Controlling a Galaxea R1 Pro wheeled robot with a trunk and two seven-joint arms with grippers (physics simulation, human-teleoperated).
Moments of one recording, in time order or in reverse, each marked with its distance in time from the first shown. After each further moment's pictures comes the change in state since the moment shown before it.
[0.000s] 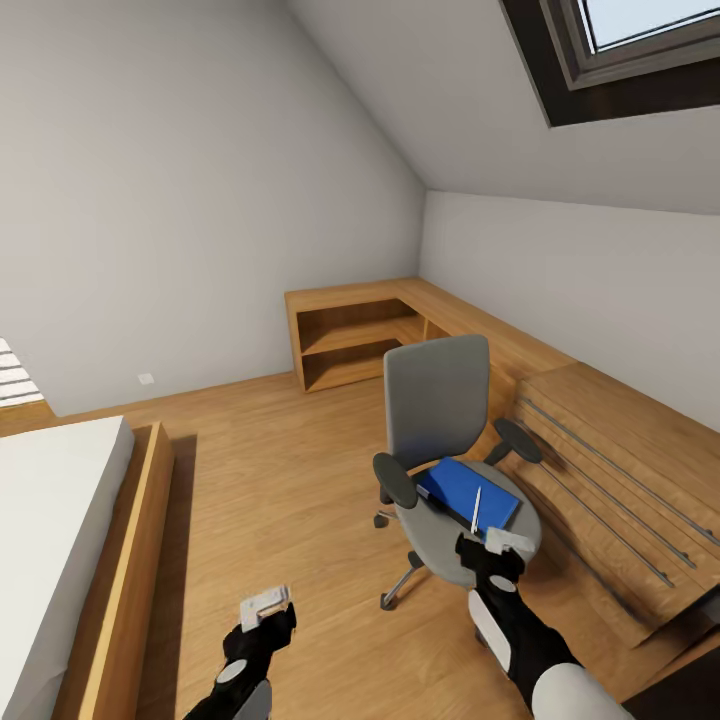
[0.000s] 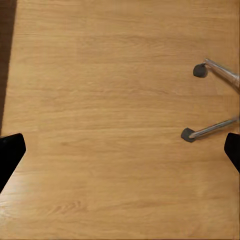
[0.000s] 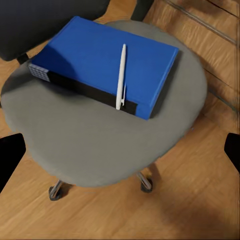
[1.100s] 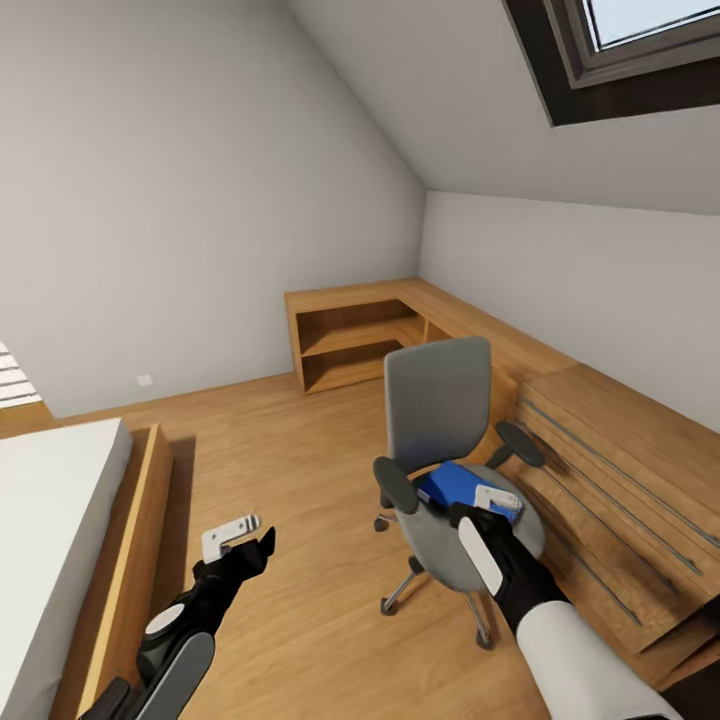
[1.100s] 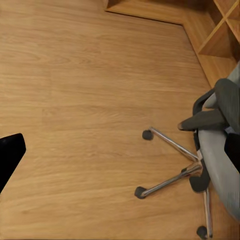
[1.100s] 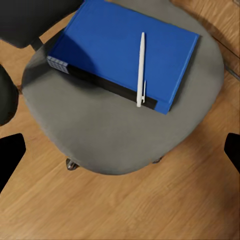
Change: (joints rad) left arm 0.141 0.142 0.164 -0.782 -0.001 0.362 0.061; right arm -0.126 0.016 0.007 -0.162 -0.131 0.466 -0.116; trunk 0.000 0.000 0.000
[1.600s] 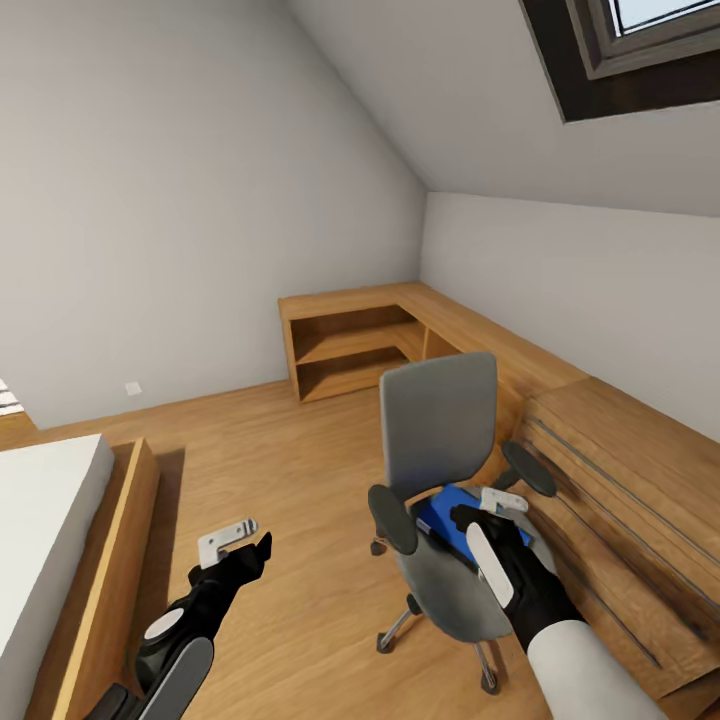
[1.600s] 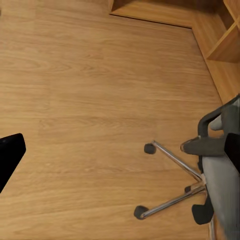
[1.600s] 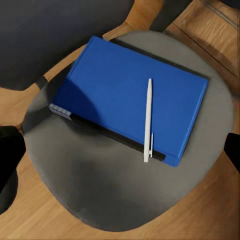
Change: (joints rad) left arm 0.013 -0.001 -0.002 -0.009 0.000 0.002 0.043; right arm 0.063 -0.018 -0.004 -0.125 -0.002 0.050 -0.001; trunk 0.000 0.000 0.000
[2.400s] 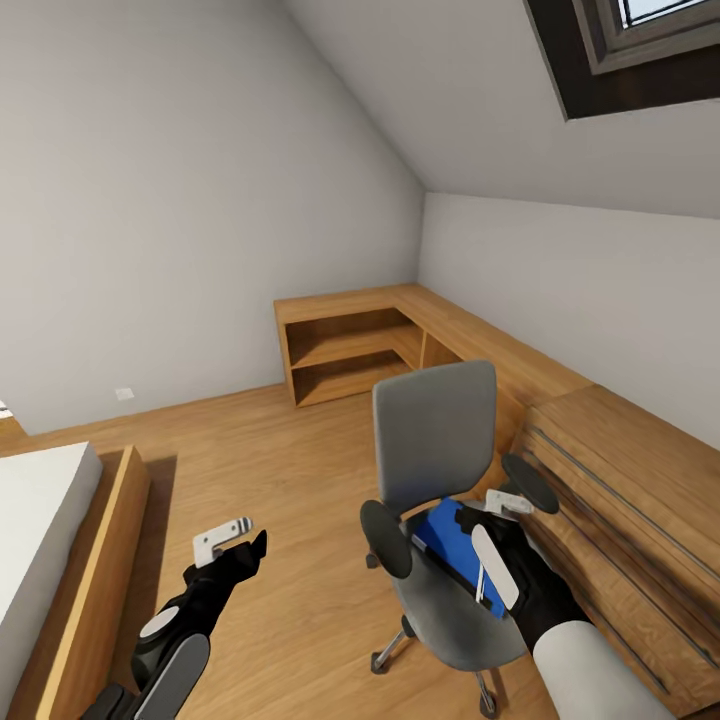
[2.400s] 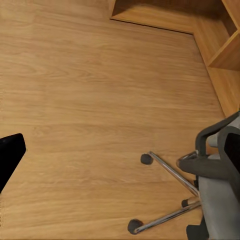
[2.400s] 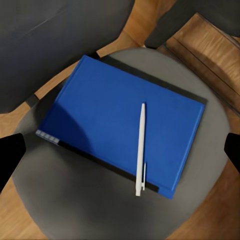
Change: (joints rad) left arm 0.000 0.000 0.023 -0.001 0.006 -0.001 0.003; right arm 0.001 -0.019 0.000 0.015 0.001 -0.003 0.013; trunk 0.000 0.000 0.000
